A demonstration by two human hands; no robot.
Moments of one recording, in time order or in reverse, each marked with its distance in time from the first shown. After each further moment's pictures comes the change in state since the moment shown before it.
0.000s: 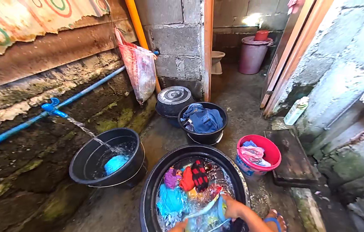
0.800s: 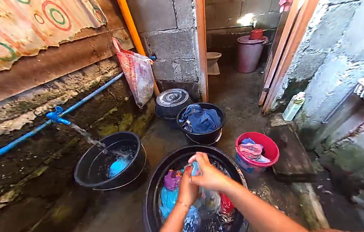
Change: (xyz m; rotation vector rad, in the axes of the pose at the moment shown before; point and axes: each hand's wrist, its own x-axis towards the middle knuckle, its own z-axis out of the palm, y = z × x) left_hand -0.059 0.157 -0.103 -0.383 0.853 0.362; right_hand -0.149 -0.189 -0.091 0.293 0.246 -0.622
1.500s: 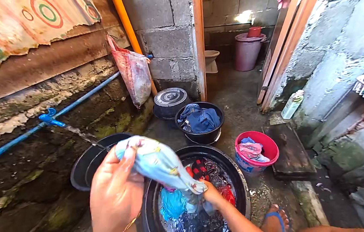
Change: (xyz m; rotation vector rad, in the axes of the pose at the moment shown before) left_hand -0.042 0.116 -0.147 -0.848 0.343 0.554; right_hand 0.034 0.162 0.084 0.342 0.211 0.146
